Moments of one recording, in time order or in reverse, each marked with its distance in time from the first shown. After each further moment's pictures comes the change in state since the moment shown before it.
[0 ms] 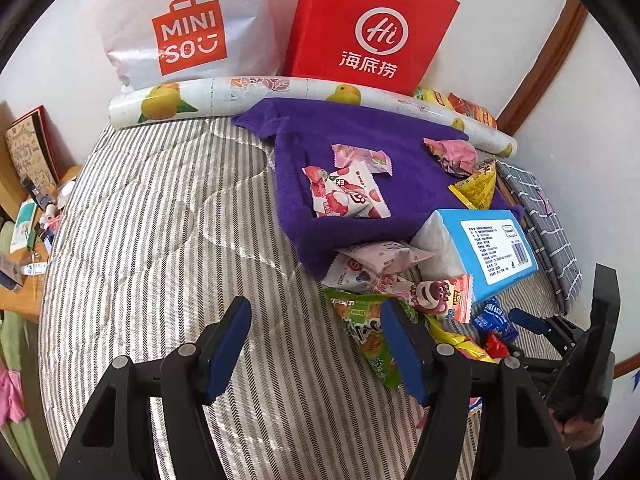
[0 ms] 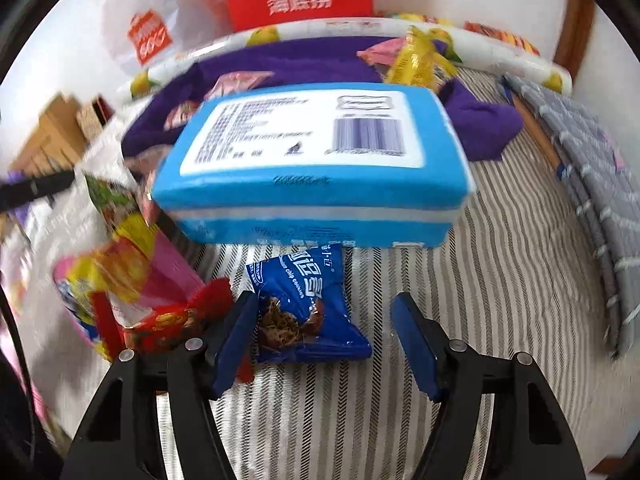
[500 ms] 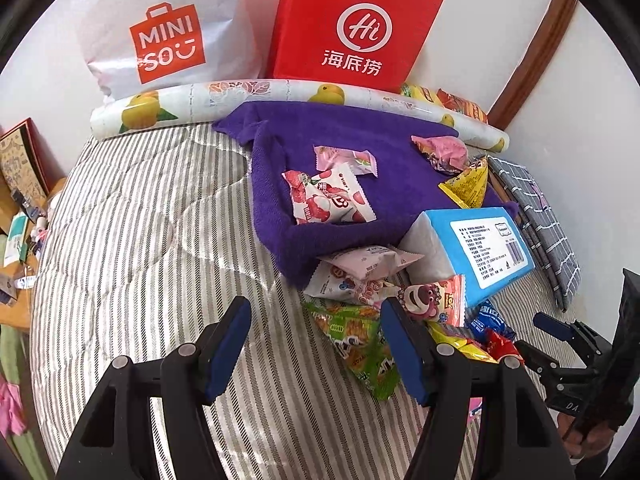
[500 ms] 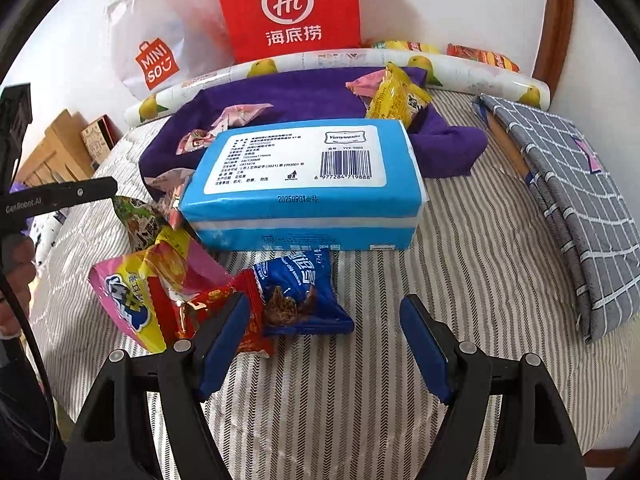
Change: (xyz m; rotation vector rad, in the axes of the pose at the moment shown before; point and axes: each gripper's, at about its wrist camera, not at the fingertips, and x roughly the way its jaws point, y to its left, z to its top) left arm 0.007 -0.012 0.004 0.035 -0.006 -0.014; right arm -0.041 -0.011 -0.011 0.065 -0.076 0.027
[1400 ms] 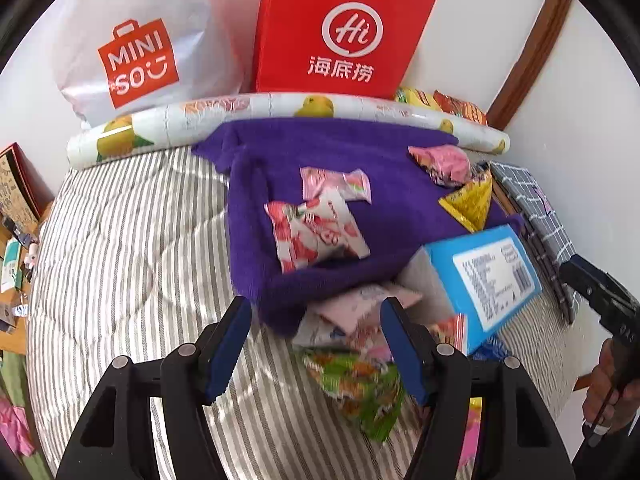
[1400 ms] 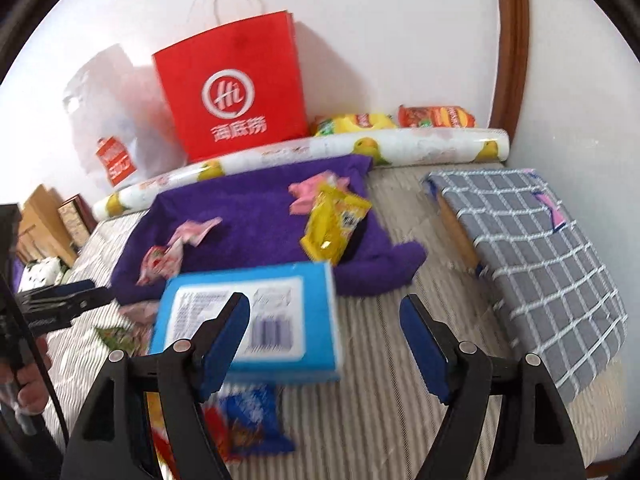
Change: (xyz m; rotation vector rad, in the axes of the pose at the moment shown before) left arm 0.024 -0.012 0.029 0.047 -0.003 -0.001; right arm -0.025 -0.041 0.072 0.092 -0.181 -0.067
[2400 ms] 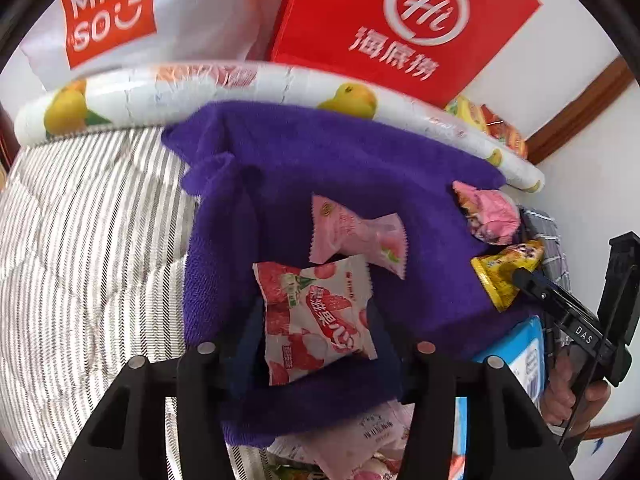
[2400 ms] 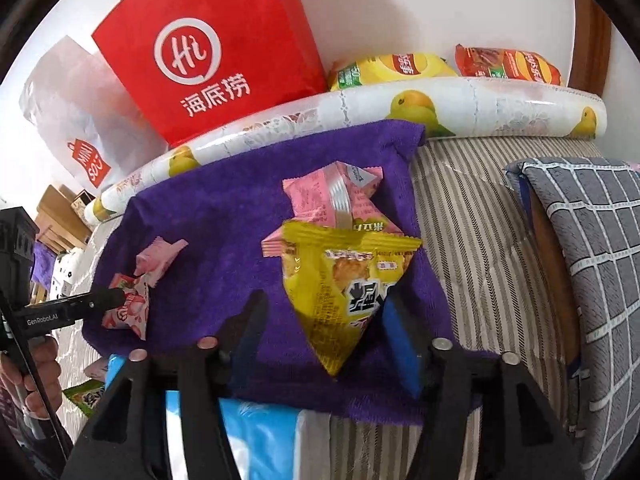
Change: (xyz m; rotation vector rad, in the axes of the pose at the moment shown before) left arm 0.077 0.014 0.069 -0.185 0.114 -0.048; right arm 0.141 -0.021 0.072 0.011 0.188 0.181
